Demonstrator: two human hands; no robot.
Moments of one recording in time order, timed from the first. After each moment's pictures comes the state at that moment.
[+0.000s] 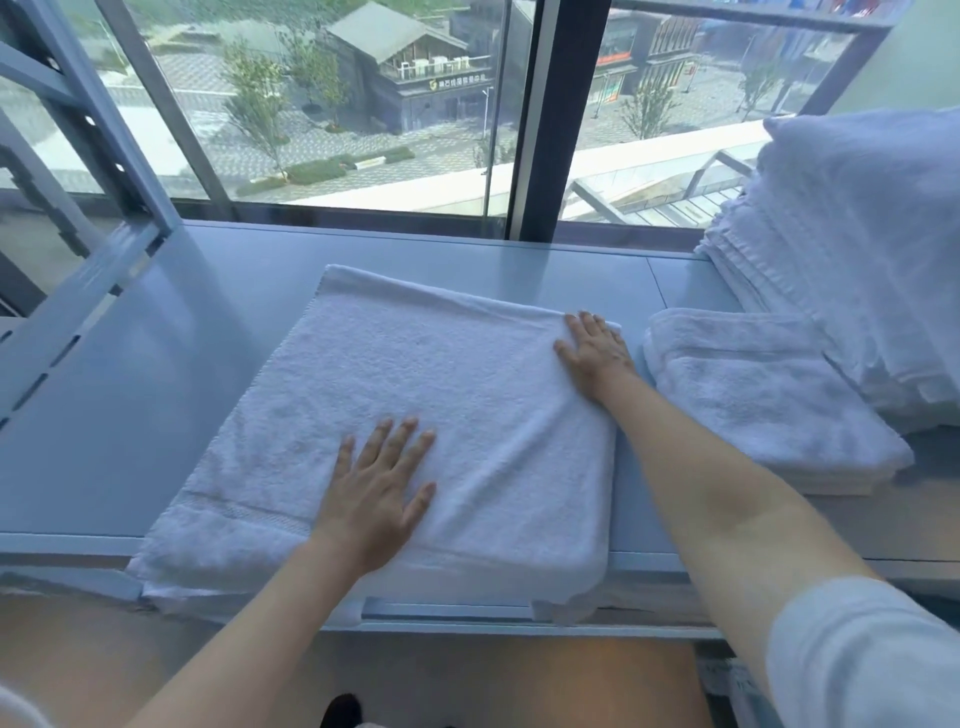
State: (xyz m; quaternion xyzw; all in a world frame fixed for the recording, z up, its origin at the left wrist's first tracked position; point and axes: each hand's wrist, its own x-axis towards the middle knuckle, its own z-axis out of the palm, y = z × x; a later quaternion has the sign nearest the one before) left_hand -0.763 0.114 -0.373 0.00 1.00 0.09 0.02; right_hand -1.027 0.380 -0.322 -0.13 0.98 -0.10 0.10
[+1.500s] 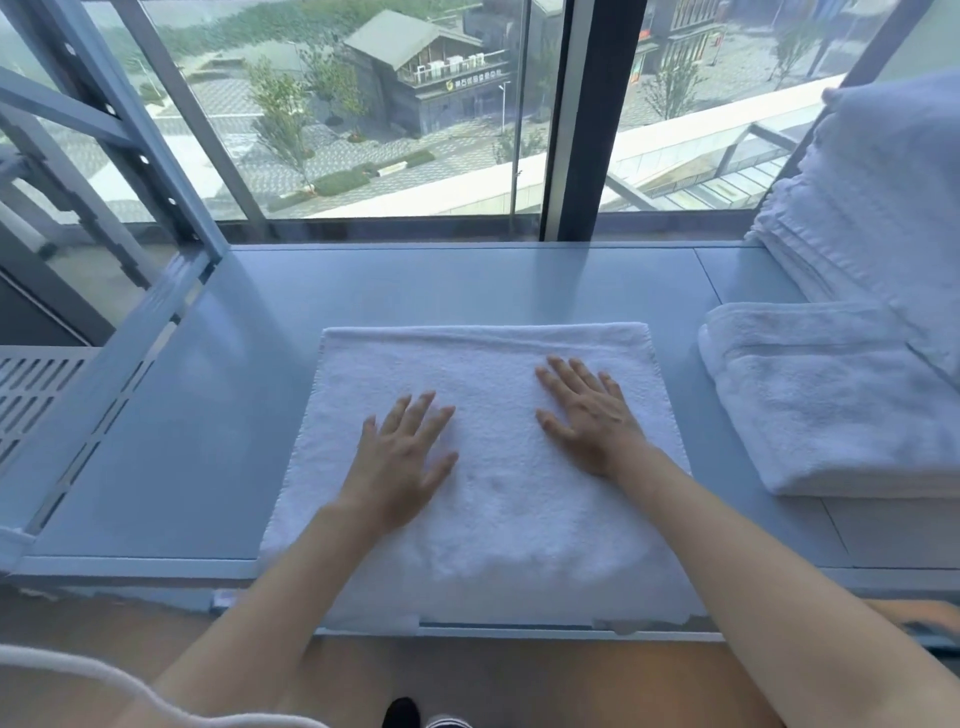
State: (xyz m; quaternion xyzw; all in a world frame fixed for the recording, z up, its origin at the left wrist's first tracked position) left_hand -0.802 0.051 -0.354 0.01 1.00 0.09 0.04; right_hand -0.944 0.327 -0.358 -0.27 0.96 -0.10 0.06
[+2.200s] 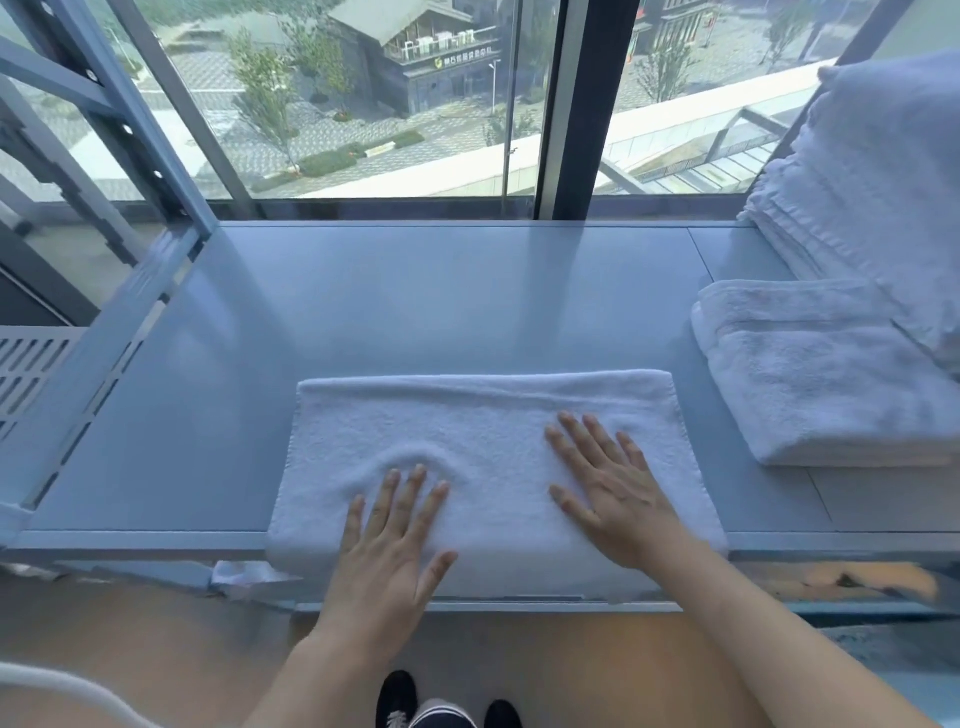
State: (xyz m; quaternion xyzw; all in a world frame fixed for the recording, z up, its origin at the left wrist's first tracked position) left_hand -0.671 0.089 -0.374 0.00 1.00 0.08 0.05; right_hand -0.824 0.378 -0.371 -0.30 0.95 -0.08 0.07
